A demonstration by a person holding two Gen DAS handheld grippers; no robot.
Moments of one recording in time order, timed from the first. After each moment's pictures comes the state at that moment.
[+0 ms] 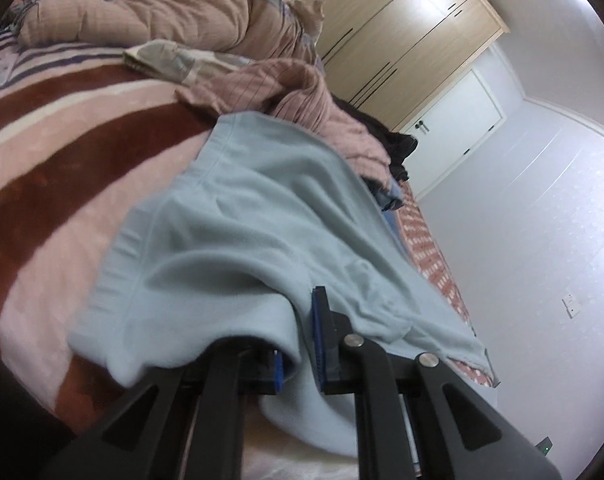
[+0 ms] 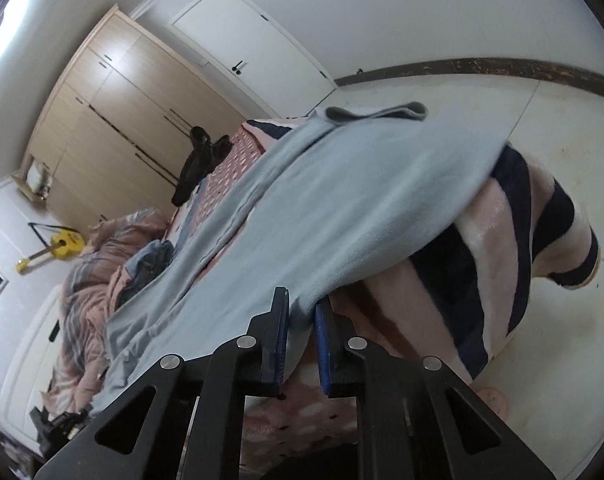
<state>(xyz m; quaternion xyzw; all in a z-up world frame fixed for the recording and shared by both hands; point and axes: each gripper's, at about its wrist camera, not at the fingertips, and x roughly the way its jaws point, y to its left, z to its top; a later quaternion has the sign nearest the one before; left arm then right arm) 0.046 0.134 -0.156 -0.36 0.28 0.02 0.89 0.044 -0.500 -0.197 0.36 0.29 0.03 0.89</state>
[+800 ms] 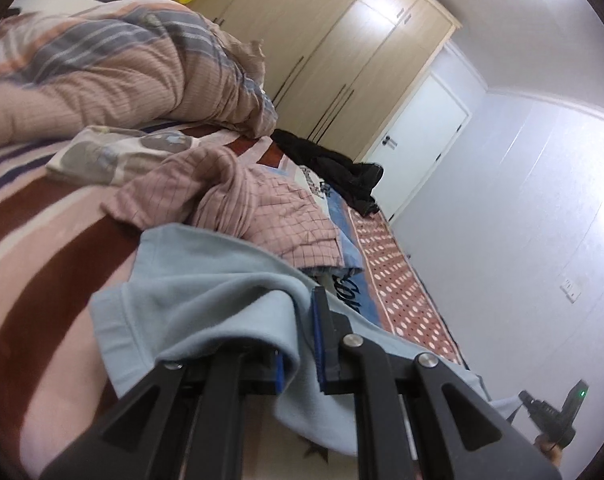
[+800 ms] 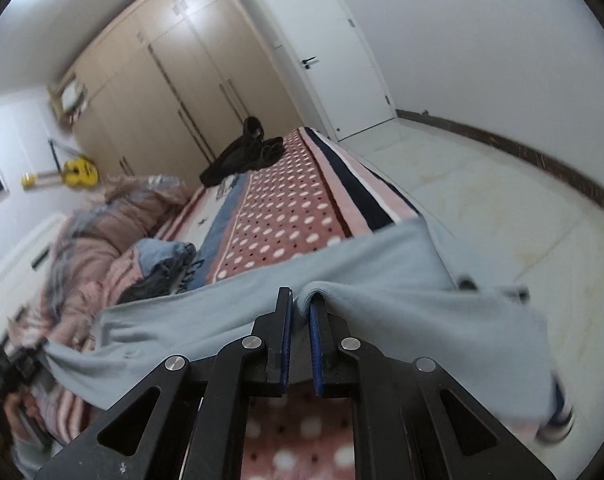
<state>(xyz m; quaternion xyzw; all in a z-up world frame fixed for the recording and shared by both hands) 0.135 0.136 -0.067 -0.28 0.23 0.00 0.93 0.158 -0.470 -0.079 0.19 0.29 0.09 0.93</state>
